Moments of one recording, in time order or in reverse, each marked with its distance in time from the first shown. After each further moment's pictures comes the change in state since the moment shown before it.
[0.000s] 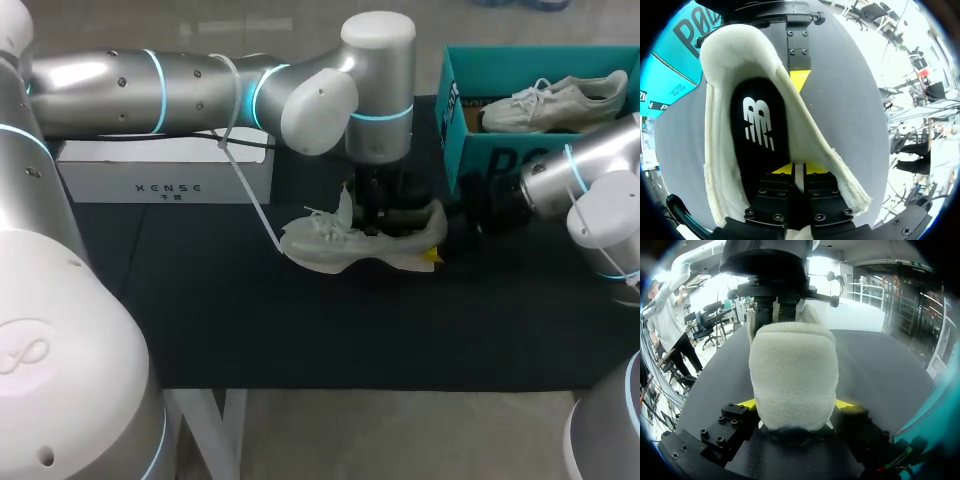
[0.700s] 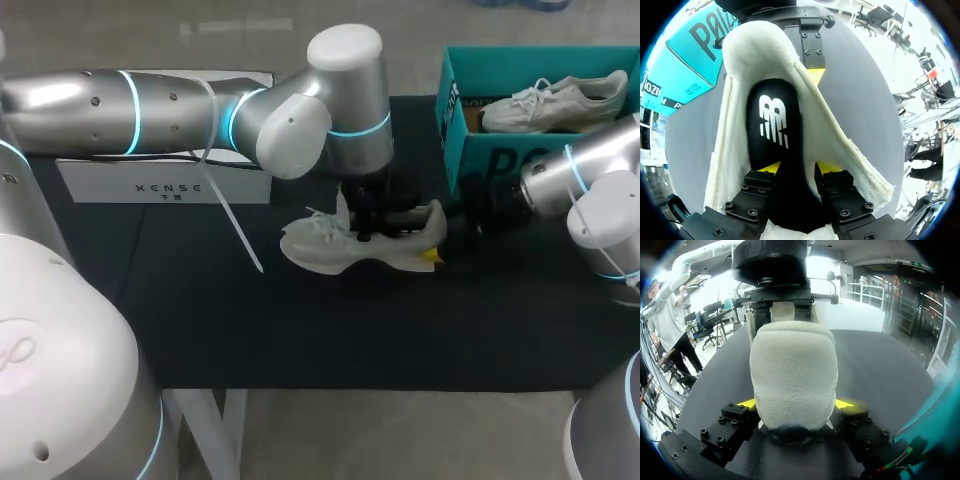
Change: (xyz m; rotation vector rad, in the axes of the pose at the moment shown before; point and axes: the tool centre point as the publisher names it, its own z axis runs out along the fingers) left arm -0.012 0.004 0.006 0.096 -0.125 0.000; right arm 0.001 0.000 0.000 -0.001 0.001 0.000
